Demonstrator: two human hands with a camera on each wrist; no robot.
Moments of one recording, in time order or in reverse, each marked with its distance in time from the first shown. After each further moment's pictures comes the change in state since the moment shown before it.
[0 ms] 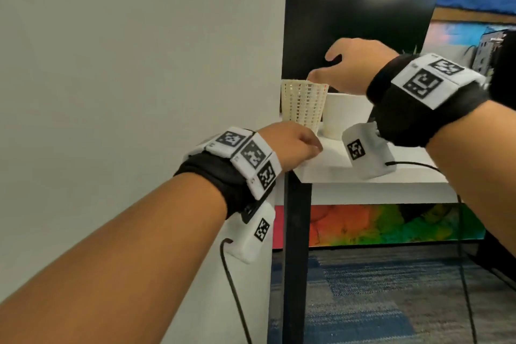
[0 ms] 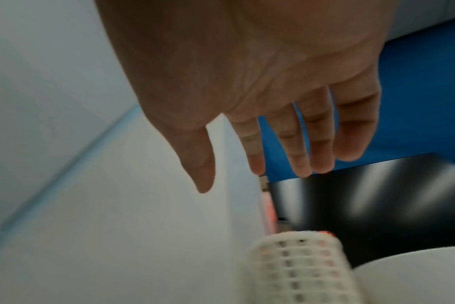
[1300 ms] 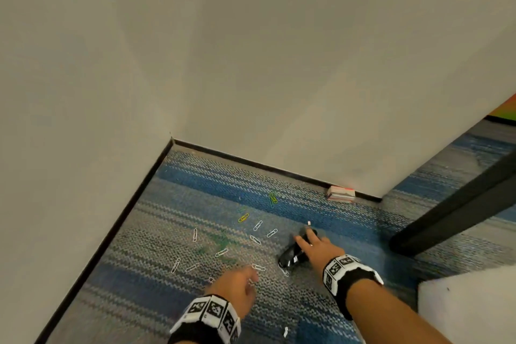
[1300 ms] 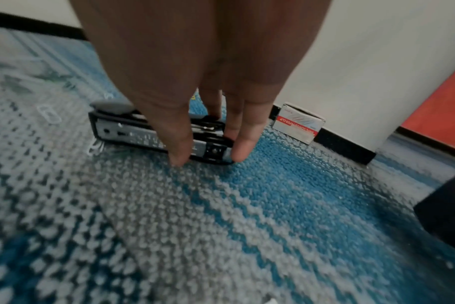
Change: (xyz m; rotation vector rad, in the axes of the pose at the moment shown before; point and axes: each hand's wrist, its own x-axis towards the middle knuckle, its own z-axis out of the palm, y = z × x) left_hand -0.437 -0.334 0.464 -0.354 -0.444 -0.965; right_hand -0.458 -0.035 0.631 -0.282 -1.421 -0.546
